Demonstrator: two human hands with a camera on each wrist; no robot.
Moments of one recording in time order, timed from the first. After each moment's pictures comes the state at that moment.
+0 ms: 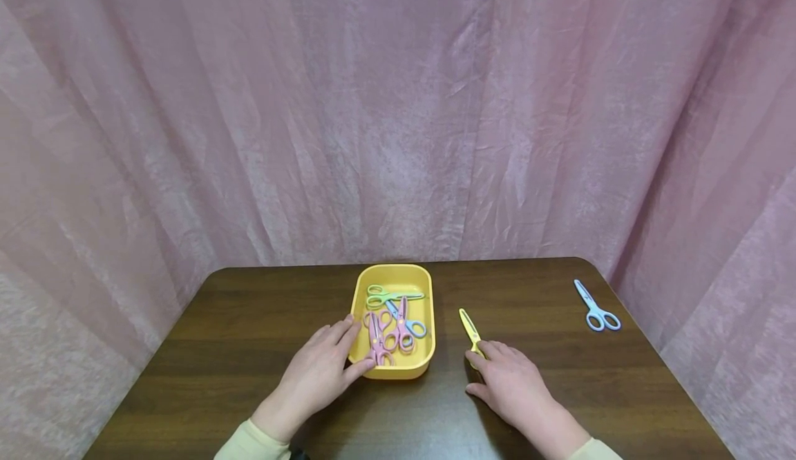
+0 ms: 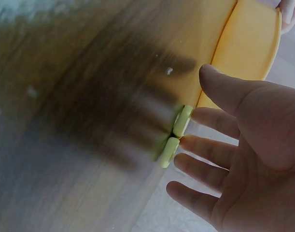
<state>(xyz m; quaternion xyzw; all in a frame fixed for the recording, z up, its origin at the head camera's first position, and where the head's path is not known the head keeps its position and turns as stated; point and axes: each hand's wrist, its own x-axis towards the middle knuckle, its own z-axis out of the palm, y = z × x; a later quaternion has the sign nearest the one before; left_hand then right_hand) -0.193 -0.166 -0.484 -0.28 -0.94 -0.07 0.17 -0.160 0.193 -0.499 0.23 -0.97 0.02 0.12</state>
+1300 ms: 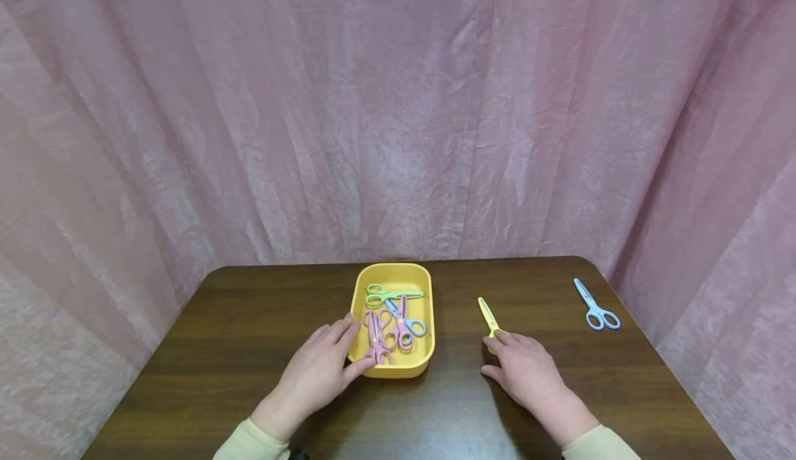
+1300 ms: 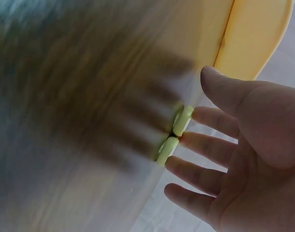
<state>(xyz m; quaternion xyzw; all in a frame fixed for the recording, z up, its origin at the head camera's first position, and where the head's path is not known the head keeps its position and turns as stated) -0.195 -0.165 -0.486 -0.27 -0.94 -0.08 0.17 -0.178 0.220 -0.498 0.18 -0.98 0.06 0.08</state>
